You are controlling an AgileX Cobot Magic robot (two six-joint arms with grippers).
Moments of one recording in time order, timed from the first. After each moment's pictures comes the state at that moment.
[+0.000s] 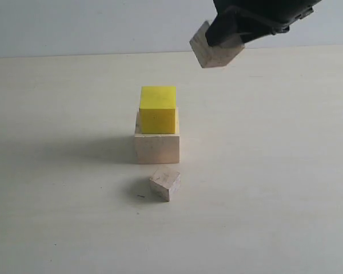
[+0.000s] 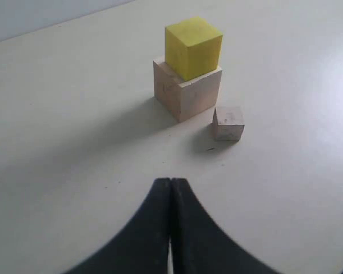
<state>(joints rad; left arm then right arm) -0.59 0.25 -0.48 -0.06 0.84 0.06 0.30 1.58 -1.34 0.58 0.89 -0.41</state>
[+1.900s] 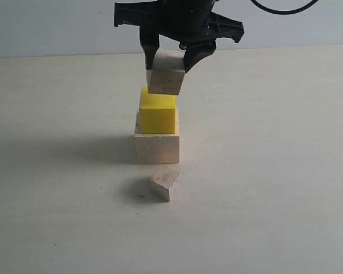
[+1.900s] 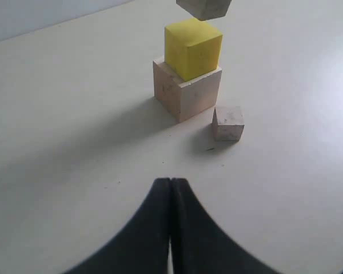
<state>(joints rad) -0.59 0.25 -0.48 -0.06 0.84 0.06 0.65 1.93 -1.81 0.06 1.19 0.57</state>
